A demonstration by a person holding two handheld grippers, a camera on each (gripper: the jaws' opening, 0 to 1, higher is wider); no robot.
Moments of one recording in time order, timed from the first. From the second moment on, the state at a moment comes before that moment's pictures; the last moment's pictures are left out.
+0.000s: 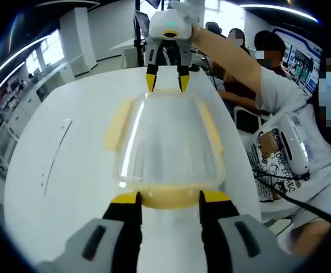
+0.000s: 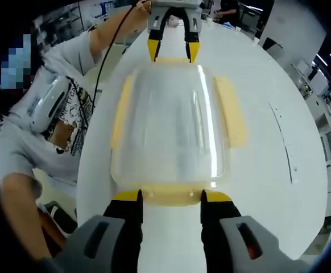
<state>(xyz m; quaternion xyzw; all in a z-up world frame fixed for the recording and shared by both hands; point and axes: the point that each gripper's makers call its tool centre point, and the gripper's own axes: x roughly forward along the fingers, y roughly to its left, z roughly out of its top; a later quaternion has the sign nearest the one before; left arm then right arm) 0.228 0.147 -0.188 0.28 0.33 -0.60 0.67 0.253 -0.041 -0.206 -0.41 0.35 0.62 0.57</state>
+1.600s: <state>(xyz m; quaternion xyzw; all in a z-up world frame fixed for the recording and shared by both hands) 0.244 0.193 -0.221 0.29 0.36 -0.59 0.66 0.266 0.006 -0.226 -0.43 0.37 0.61 0.55</state>
